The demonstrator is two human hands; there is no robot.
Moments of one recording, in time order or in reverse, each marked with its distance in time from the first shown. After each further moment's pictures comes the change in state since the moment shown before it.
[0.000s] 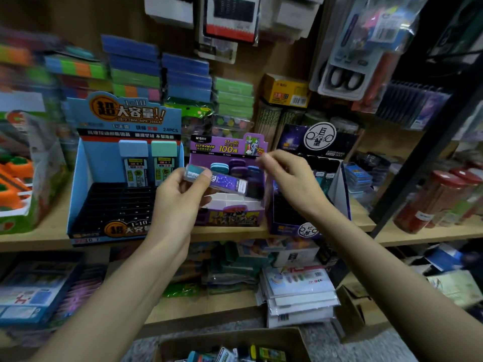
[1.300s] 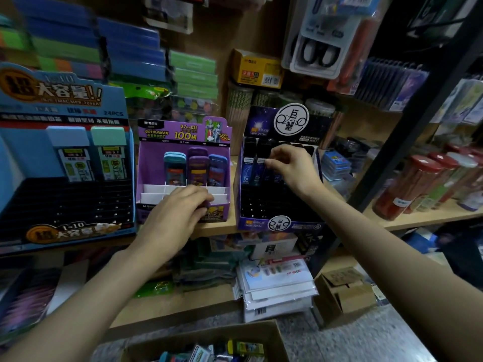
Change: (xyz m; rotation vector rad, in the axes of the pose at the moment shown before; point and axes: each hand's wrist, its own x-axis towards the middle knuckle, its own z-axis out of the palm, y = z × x) left_hand 0.027 -0.067 0.023 1.133 -0.438 0.549; right_hand 0.023 0.097 -0.040 -0.114 0.033 0.190
